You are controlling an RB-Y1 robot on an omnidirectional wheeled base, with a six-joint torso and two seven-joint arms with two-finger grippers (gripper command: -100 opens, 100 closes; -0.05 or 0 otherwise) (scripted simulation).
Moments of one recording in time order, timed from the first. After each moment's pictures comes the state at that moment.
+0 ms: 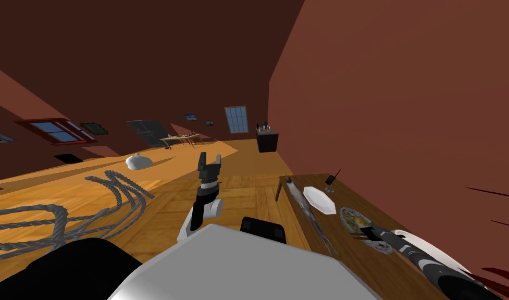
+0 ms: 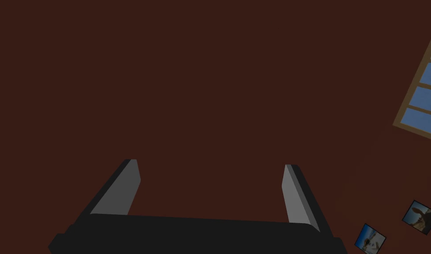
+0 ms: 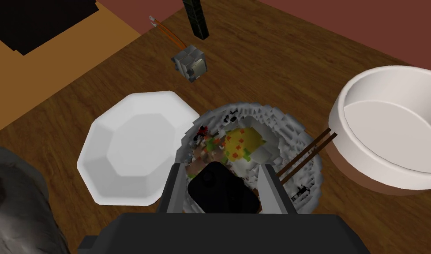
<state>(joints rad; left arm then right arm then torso) 0.46 -0.02 0.07 -2.27 -0.02 -0.62 0.12 0.51 -0.88 -0.15 -1.24 -2.19 0.16 -0.62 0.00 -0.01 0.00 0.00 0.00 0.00</state>
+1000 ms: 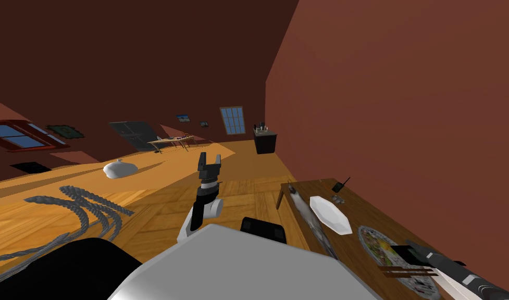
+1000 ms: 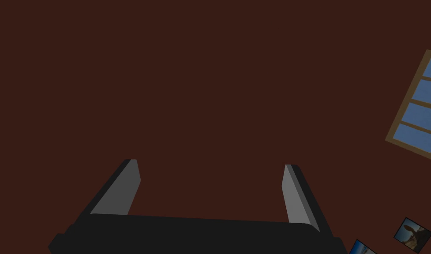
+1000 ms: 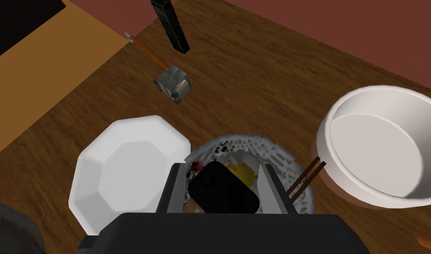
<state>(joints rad) 0.46 -0.02 0.07 -2.27 -0.02 -0.62 0.12 0.68 -1.08 -0.15 -1.24 -2.39 0.21 -0.66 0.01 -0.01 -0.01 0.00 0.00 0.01</state>
